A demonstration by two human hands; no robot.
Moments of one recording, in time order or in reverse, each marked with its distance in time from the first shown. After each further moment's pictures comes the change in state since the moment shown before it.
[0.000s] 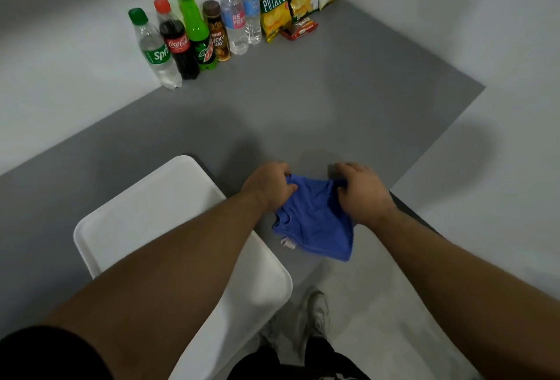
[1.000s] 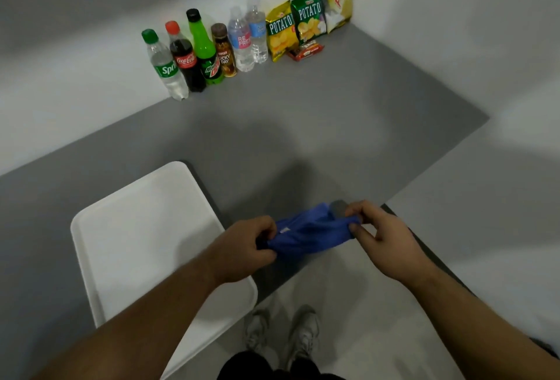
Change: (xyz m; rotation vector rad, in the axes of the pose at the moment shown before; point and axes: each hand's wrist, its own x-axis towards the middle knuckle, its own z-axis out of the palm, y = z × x) left_hand -0.110 0.027 0.013 -0.229 -0.112 0.051; right_hand -0.067 0.063 -0.055 0.389 0.003 -0.193
